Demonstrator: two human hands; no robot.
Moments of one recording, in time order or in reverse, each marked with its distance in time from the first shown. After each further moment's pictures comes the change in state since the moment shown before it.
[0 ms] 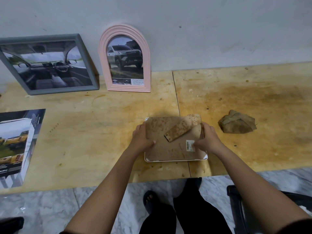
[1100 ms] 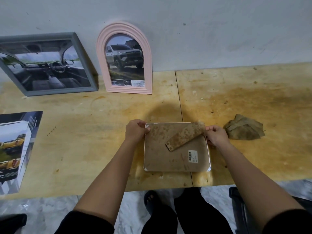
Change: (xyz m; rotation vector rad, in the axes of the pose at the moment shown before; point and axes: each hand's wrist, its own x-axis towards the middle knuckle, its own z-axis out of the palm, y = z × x) left_hand 0.045 0.006 -0.018 -0.272 0.236 -0.107; right_hand 0.042 0.000 -0.013 0.453 0.176 0.236
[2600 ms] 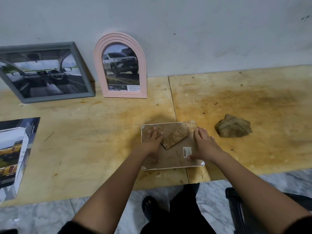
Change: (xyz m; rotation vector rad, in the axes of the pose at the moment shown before) left_hand -0.053 0.032 0.020 0.963 -0.712 0.257; right_hand -0.056 0.006 -0.001 -1.092 -0.263 -0.364
